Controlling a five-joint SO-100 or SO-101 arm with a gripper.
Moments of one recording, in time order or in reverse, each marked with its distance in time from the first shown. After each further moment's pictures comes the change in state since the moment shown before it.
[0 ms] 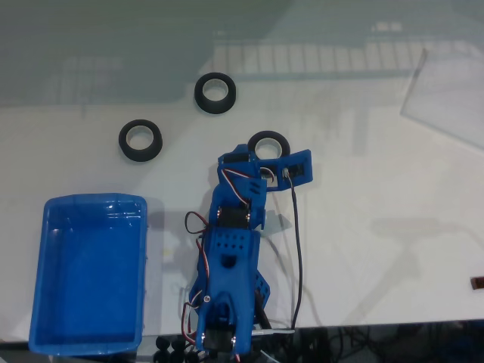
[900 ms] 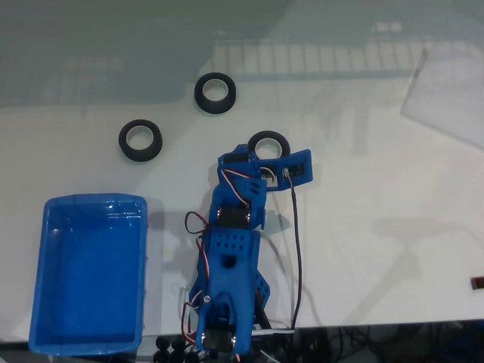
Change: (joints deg) arm 0.0 0.0 0.0 0.0 -0.4
